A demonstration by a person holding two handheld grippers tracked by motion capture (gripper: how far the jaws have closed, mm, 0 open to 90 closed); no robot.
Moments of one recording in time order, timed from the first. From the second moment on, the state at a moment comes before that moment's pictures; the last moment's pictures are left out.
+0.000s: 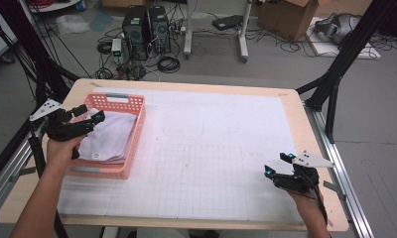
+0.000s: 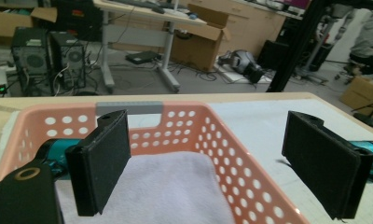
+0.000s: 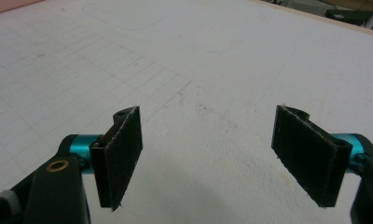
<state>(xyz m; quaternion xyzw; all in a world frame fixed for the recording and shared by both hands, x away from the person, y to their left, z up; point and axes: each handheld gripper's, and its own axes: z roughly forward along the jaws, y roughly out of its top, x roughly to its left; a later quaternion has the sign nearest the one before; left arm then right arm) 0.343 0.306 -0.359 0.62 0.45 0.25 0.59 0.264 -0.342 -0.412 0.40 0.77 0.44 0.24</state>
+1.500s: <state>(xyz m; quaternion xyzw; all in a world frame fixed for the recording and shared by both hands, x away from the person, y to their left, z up) 0.284 0.127 -0.391 0.71 0.29 0.16 0.63 0.257 -0.344 -0.405 0.40 0.75 0.46 0.26</state>
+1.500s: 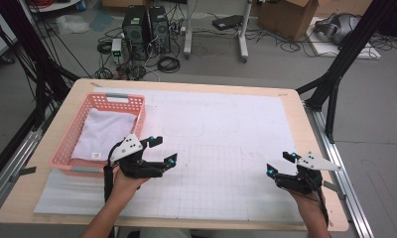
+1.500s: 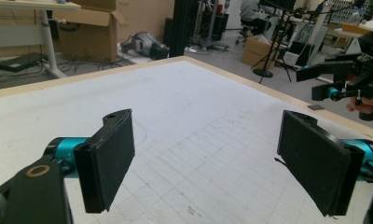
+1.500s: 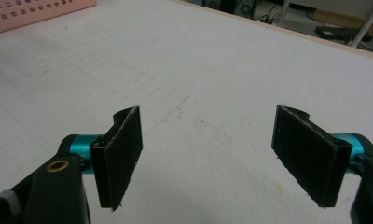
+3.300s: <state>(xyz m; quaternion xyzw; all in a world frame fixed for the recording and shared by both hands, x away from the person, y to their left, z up) 0.279 0.114 -0.407 0.71 0.29 0.15 0.62 0.261 -0.340 -0.401 0.38 0.75 0.47 0.26</state>
